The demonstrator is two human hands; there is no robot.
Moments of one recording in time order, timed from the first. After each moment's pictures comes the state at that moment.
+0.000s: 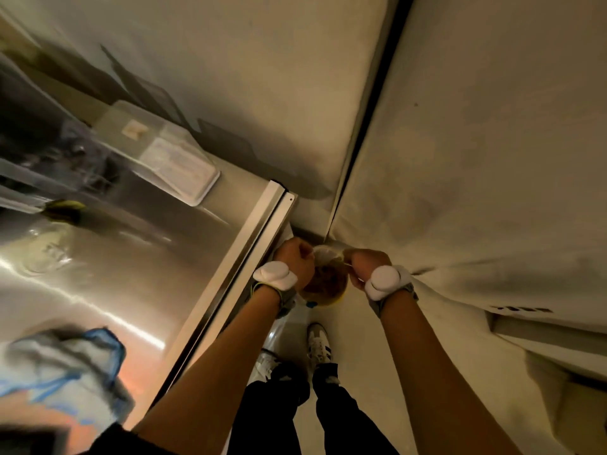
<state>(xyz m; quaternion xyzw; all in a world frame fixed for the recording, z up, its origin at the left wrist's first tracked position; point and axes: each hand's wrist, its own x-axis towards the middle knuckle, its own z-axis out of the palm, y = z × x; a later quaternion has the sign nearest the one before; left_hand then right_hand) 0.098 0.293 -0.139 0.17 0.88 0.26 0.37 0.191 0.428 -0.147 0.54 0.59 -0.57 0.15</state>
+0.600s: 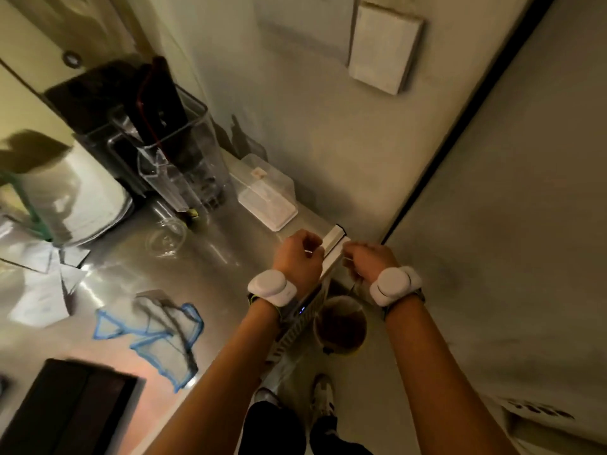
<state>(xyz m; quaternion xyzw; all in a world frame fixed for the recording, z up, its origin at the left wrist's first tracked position) 0.080 0.216 0.028 0.10 0.88 0.42 0.21 0.119 0.360 -0.005 0.47 0.60 -0.65 0.06</state>
